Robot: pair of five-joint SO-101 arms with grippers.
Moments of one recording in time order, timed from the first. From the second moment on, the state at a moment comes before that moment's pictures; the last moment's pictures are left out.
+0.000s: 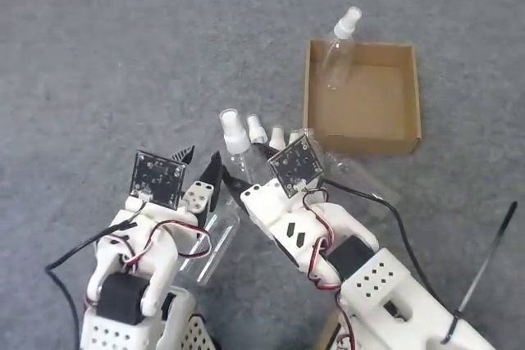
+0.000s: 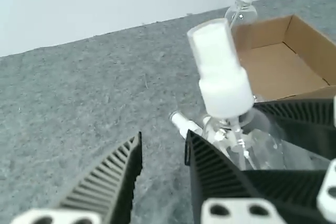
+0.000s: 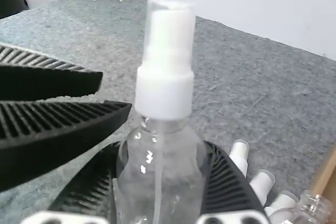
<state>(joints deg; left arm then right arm) 8.0 -94.5 75.2 58.9 0.4 -44.0 -56.4 74.7 10.9 -3.2</state>
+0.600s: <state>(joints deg) 8.0 -94.5 75.2 58.9 0.4 -41.2 -56.4 74.7 10.9 -3.2</state>
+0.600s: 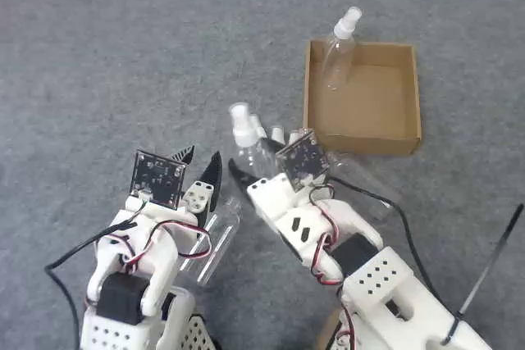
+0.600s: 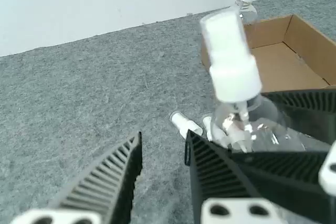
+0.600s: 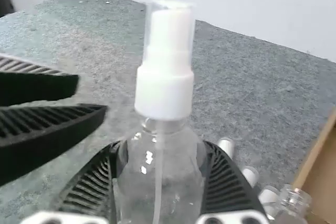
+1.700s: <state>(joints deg) 10.9 -94.5 75.2 58.9 0.3 -36.5 -36.1 37.0 30.7 -6.7</state>
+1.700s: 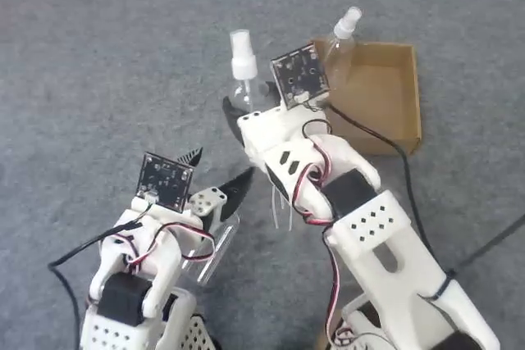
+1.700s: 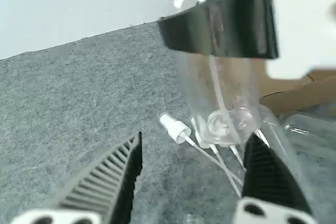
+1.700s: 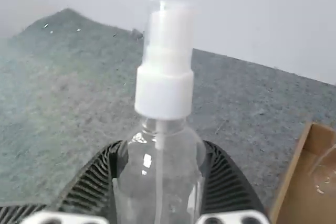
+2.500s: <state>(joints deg) 11.6 -94.5 78.4 54.0 0.3 -40.8 -42.7 35.3 44.4 -6.5</state>
